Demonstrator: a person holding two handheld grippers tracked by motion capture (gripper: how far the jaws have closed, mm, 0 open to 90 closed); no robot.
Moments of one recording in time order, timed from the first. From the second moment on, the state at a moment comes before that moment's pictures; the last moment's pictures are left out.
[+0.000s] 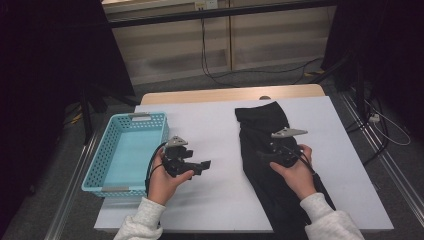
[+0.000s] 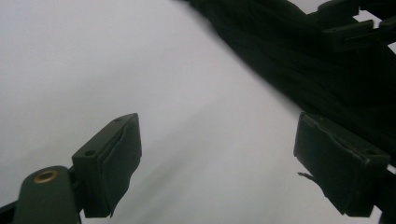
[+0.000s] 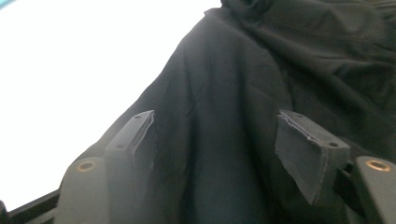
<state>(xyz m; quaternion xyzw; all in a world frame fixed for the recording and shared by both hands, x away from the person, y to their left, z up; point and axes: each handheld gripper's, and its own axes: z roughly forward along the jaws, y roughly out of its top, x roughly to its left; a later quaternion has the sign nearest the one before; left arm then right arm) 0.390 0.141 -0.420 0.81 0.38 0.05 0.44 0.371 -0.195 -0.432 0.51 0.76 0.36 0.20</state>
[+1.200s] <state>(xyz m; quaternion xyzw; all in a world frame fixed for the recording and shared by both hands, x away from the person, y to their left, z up) 0.393 0.141 -0.421 0.82 0.38 0.06 0.43 0.446 -0.144 -0.468 0.53 0.75 0.33 0.21</state>
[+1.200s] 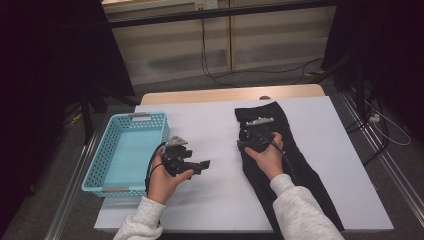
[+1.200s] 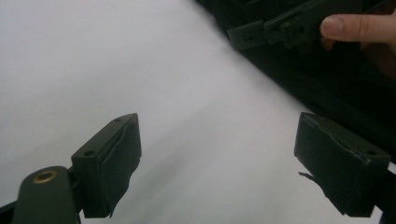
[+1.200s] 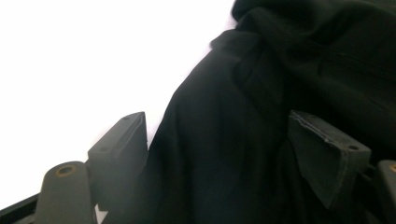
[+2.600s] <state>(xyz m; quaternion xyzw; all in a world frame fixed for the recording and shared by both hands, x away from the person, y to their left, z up) 0.395 0.160 -0.410 0.80 0.40 0.08 0.44 0.423 -0.096 -0.466 0.44 0.80 0.39 0.14</state>
